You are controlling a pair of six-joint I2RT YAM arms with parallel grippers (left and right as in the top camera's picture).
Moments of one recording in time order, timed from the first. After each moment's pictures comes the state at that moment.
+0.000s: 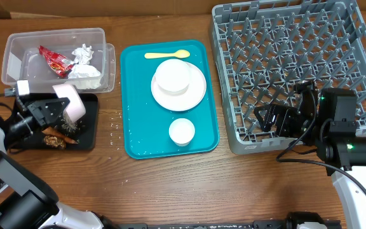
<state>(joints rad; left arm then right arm) 0.78 1.80 1.25 -1.01 1.29 0.47 -0.03 1.06 0.92 -0.75 -0.47 0.23</state>
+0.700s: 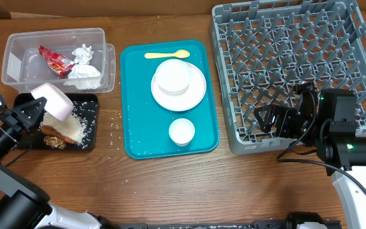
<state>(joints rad) 0.91 1.84 1.22 -0.92 1.55 0.19 -0.03 1.06 0.92 -0.76 -0.47 0.23</state>
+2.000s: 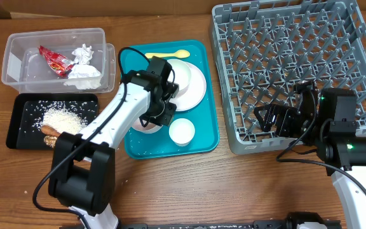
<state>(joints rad) -0.37 1.86 1.36 -0.97 0.08 0.00 -0.03 1.06 0.92 -0.75 -0.47 0.23</state>
